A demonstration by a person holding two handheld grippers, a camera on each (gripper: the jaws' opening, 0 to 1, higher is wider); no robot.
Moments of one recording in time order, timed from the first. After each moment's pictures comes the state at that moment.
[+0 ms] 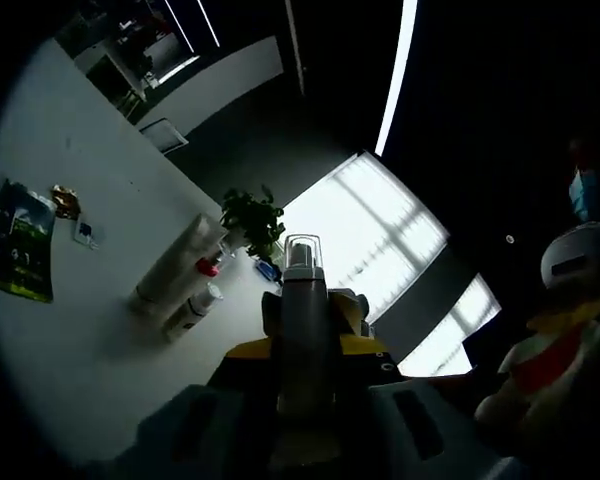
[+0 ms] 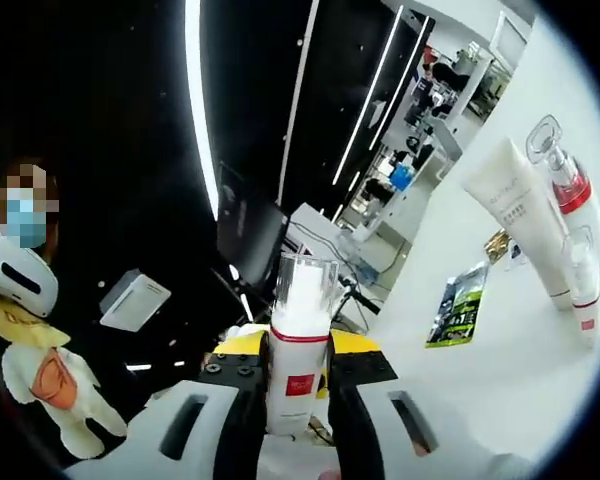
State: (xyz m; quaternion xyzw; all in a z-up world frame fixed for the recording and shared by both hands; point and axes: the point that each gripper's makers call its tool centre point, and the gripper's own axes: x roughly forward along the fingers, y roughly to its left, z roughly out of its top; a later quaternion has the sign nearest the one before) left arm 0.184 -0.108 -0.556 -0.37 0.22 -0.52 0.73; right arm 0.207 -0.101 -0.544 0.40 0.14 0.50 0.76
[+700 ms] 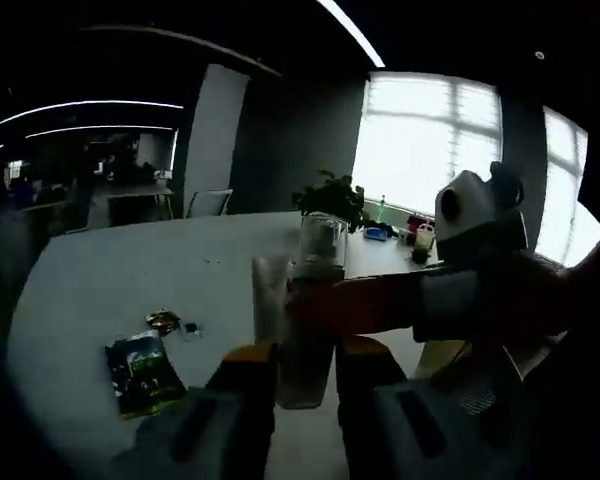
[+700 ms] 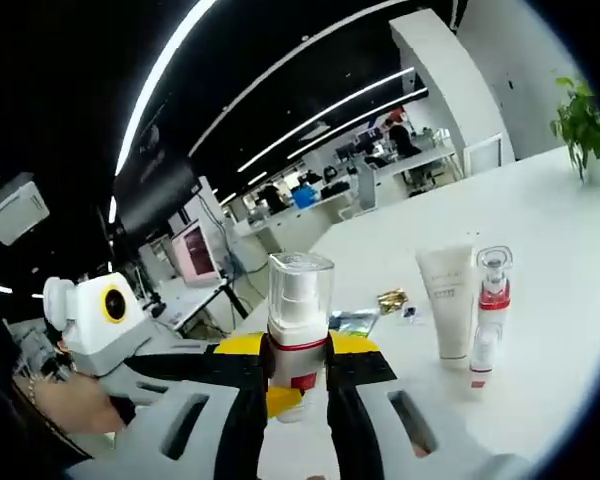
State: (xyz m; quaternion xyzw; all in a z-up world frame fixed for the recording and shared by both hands) left arm 0.216 -0.096 -0.566 0.01 0.15 -0.39 0.91; right arm 0.230 -0.105 -0.551 0.16 0.15 0.29 0.93
